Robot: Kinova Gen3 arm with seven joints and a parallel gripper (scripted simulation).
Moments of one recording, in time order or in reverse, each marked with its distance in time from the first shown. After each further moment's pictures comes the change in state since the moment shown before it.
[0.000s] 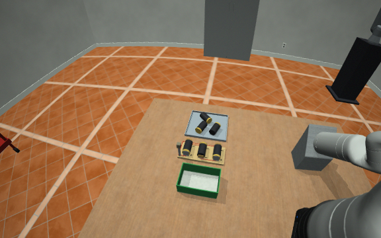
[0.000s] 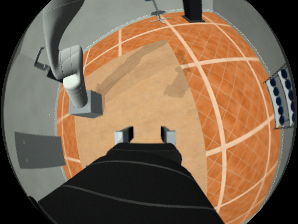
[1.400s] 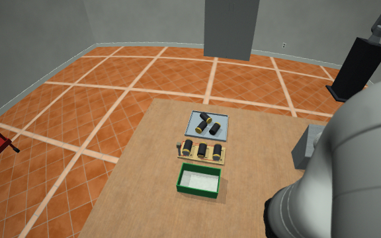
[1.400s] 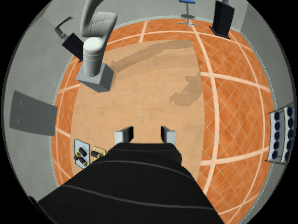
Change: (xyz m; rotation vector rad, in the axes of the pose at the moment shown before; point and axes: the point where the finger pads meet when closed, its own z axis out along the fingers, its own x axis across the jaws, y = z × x) arm -0.014 0.056 0.010 -0.020 0.014 -0.292
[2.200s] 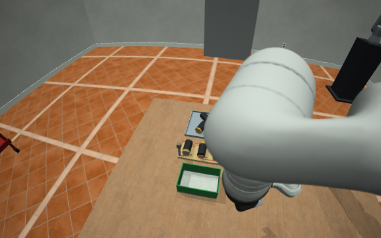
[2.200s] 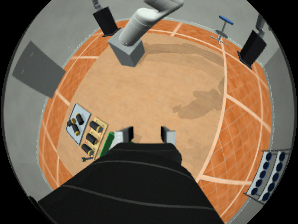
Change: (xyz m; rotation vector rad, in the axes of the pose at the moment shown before) arm -0.063 0.069 0.024 -0.019 0.026 -0.355
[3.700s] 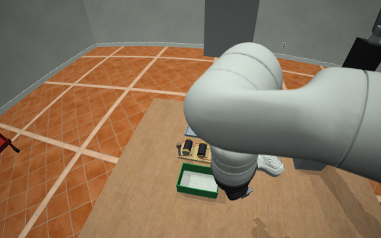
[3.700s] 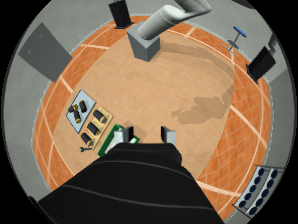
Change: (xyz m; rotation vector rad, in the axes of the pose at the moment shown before) arm -0.034 0.013 0.010 -0.014 0.012 -0.147
